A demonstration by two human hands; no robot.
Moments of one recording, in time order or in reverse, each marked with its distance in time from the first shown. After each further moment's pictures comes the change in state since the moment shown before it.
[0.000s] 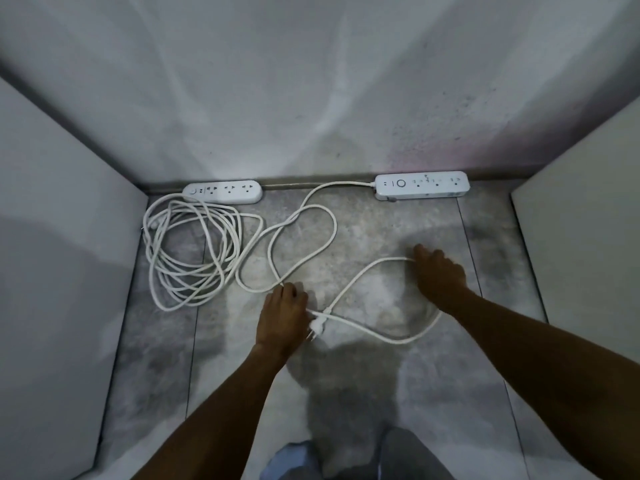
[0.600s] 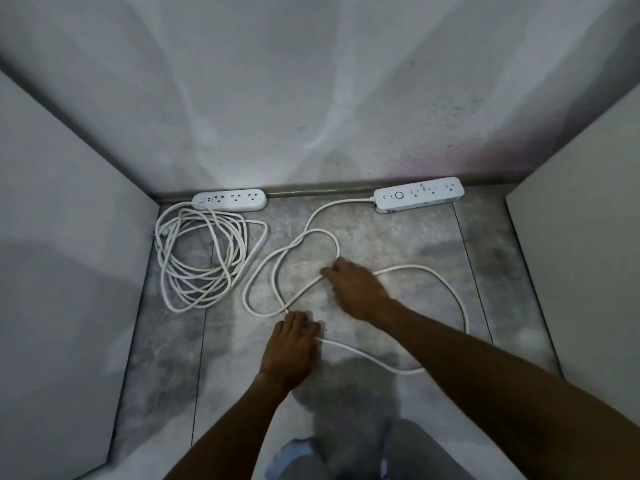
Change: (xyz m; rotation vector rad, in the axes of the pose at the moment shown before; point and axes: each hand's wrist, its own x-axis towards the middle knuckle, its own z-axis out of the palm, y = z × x) left_hand -0.048 0.005 0.016 -0.034 -0.064 0.130; right_hand -0.038 -0.126 -0.018 0.180 0.053 -0.587
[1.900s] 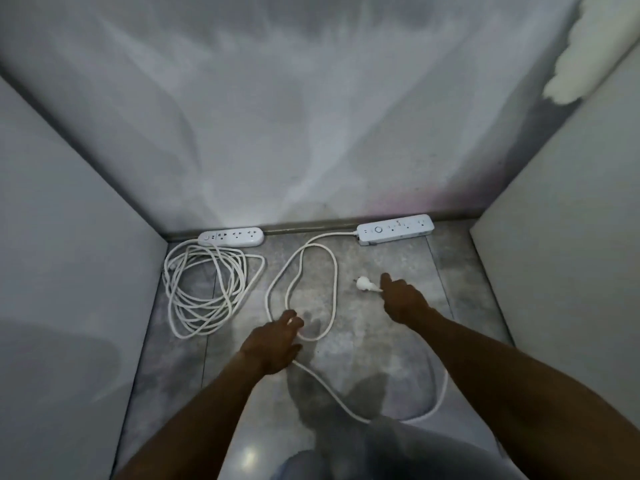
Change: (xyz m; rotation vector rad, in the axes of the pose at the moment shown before) left_hand 0.007 0.000 -0.109 0.005 -0.193 -0.018; right_hand -0.062 0.069 -0.071 0.007 -0.001 0.448
